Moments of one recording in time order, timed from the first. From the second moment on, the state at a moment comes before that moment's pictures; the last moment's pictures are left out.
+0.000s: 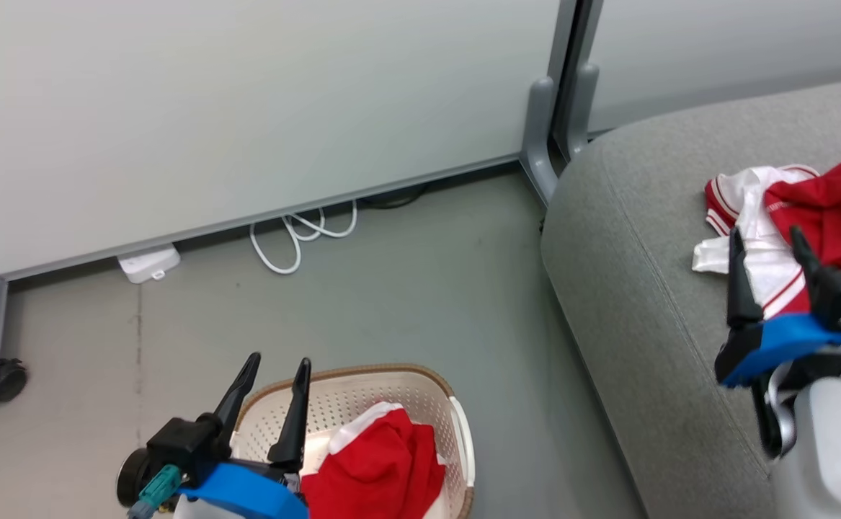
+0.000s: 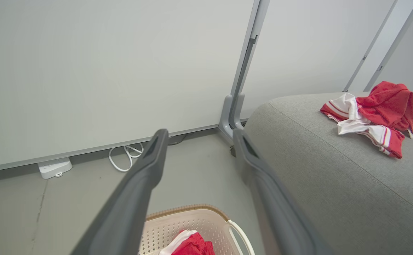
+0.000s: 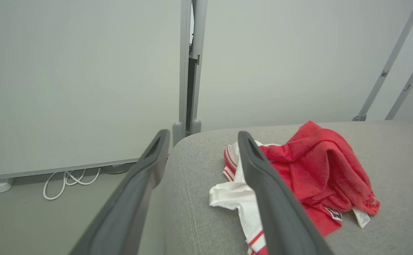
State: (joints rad) left arm -0.18 0.12 -0.30 0.33 -0.32 -0.07 -0.26; right arm -0.47 -0.15 -0.21 0.57 -0.10 0.13 -0.20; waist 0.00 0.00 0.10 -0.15
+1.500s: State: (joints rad) left arm -0.11 0.08 -0.11 0.38 -0.24 -0.11 -0.26; right arm 0.02 -0.05 -0.06 -0.05 0.00 0.13 0.00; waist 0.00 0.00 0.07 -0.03
